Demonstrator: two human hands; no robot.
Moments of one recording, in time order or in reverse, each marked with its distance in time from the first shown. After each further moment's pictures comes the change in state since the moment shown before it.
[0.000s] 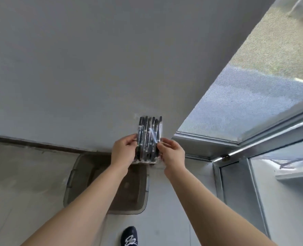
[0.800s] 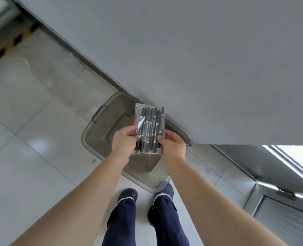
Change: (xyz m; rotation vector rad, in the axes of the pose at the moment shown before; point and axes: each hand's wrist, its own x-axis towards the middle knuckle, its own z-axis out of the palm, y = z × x) left_hand 0.116 -0.247 -0.045 -0.285 0.367 -0.472; right_hand 0.138 0.215 0.121 -0.486 -0.250 0.221
